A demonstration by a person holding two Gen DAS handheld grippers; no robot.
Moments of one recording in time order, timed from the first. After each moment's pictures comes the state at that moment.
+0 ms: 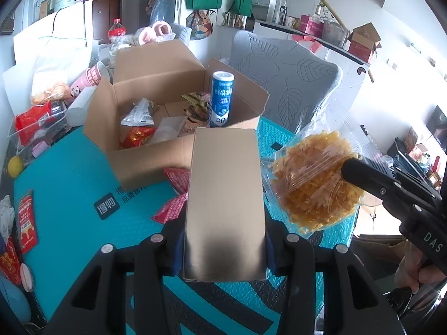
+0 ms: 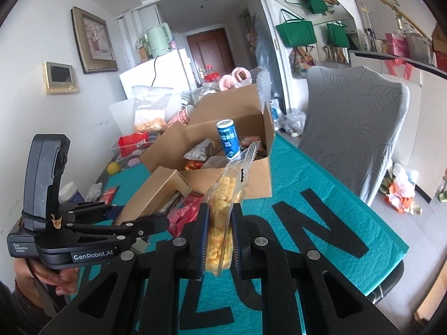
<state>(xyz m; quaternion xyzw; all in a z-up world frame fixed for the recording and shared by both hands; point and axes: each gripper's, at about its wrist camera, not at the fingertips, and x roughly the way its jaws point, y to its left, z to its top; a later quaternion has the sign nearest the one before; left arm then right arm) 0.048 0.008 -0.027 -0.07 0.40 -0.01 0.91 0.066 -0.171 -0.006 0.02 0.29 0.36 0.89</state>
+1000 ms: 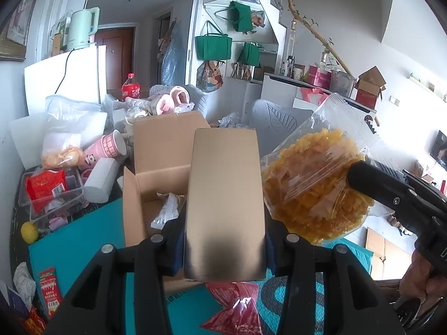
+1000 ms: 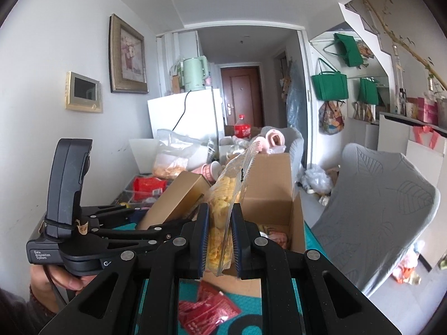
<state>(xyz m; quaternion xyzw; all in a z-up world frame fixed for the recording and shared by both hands) 0.123 0.073 0.055 -0.06 0.27 0.02 0.96 0.123 -0.099 0.084 -0.02 0.17 0.41 0.90</state>
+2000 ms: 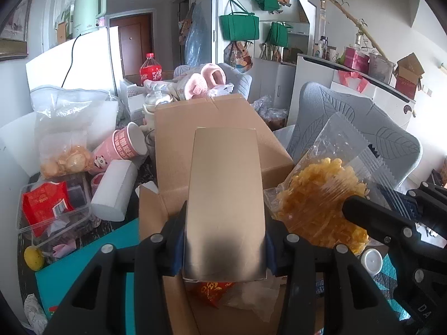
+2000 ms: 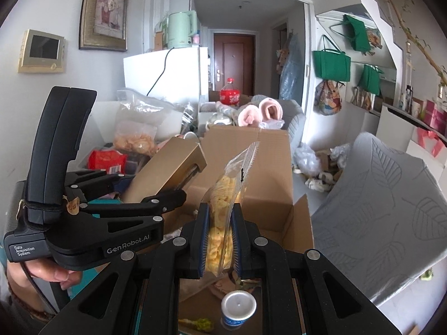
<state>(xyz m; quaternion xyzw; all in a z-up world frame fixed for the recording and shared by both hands) 0.245 0.138 0.008 -0.05 0.33 0.09 0.94 0.234 -0.001 0.037 -0.11 0.25 0.36 0.89</state>
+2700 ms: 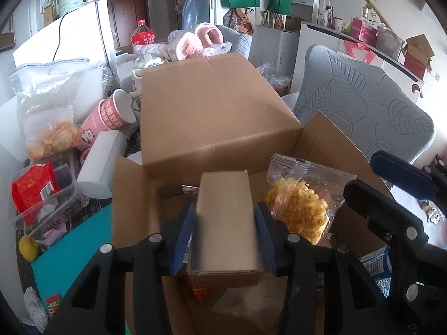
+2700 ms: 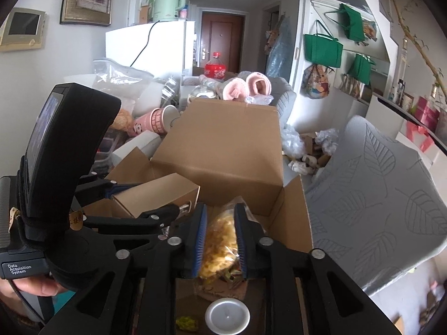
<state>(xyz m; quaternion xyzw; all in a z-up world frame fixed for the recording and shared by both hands) 0.271 0.129 -0.020 -0.04 0.41 0.09 0.91 0.256 0.013 0.015 -0.14 0.29 0.31 0.90</state>
